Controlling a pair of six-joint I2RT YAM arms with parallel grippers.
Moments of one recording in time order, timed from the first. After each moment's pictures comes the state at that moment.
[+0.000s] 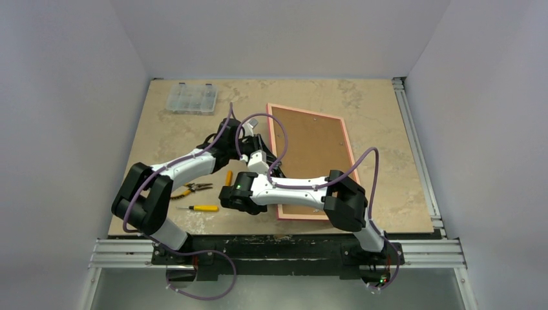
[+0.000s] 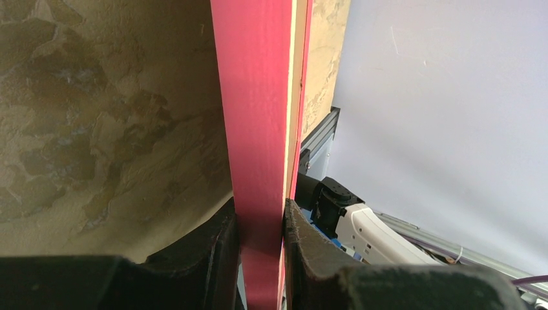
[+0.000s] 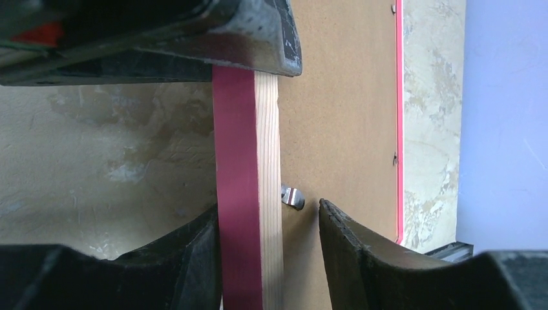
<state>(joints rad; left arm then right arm) -0.49 1.56 0.88 0.03 0.69 -1.03 1.31 2.08 1.73 -1.52 0.96 1.18</state>
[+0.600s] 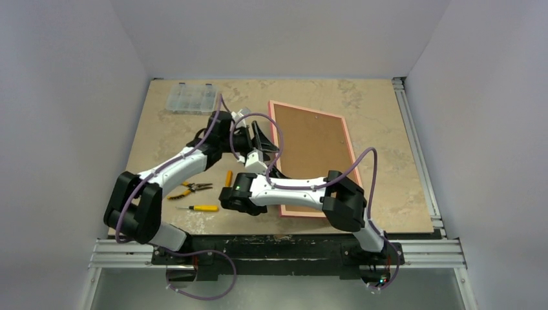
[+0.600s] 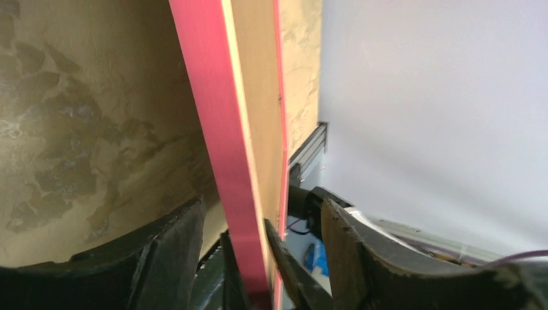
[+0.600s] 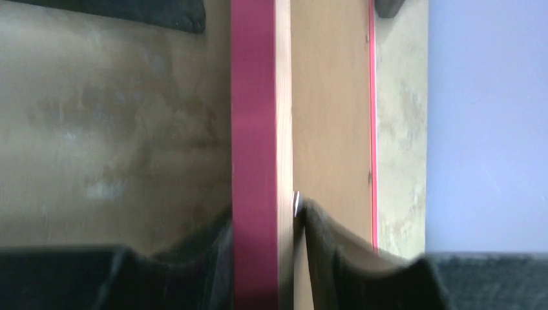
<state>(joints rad) -0.46 1.49 0.89 0.03 0.70 -1.00 1.31 2.09 1.73 -1.54 1.04 1.13</state>
